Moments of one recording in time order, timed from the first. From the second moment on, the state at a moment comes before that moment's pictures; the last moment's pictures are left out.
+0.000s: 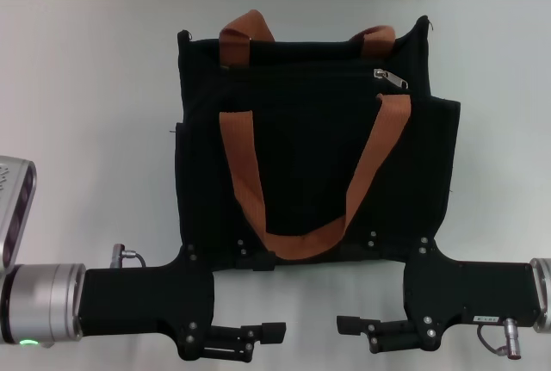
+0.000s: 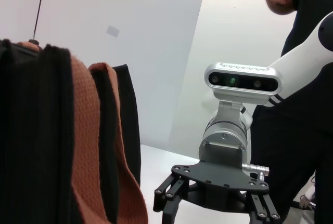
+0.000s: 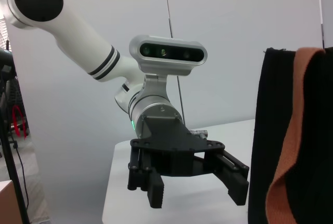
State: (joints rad) left arm -0.42 -2.06 0.88 0.30 1.90 1.77 -0.90; right arm 0.46 2.08 -0.79 -0.28 -1.98 -1.70 0.78
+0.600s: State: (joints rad) left arm -0.42 -2.06 0.88 0.30 1.90 1.77 -0.90; right arm 0.46 2.08 -0.79 -0.28 -1.98 -1.70 0.77
